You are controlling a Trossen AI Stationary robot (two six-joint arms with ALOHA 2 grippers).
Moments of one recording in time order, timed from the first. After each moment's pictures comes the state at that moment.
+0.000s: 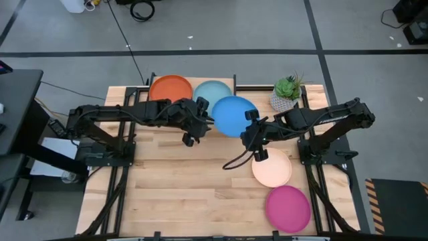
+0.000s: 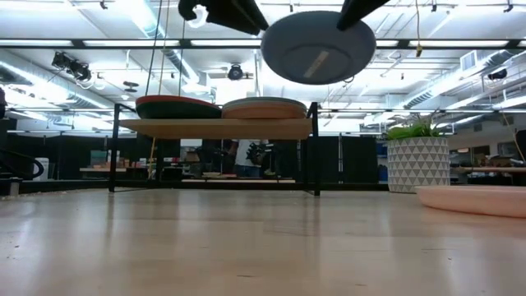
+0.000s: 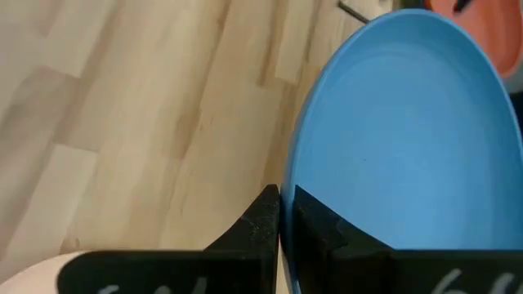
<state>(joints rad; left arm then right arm) 0.05 1.47 1.40 -0.55 -0.15 0.83 0.20 1.40 1.42 -0.96 0.34 -0.24</state>
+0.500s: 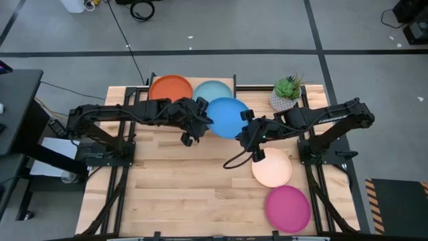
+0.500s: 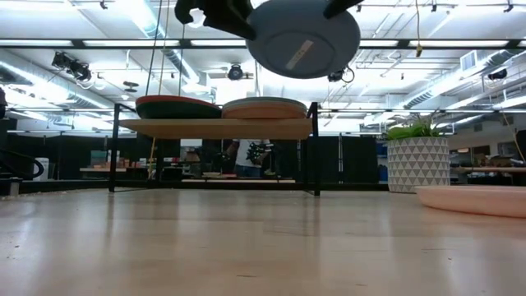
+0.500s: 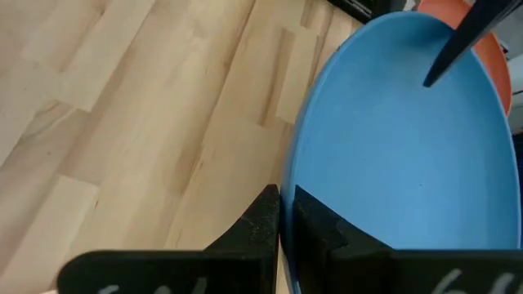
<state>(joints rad) 0.06 1.47 1.40 -0.58 -0.13 0.83 0.19 1.41 1.42 -0.85 0.29 -0.32</state>
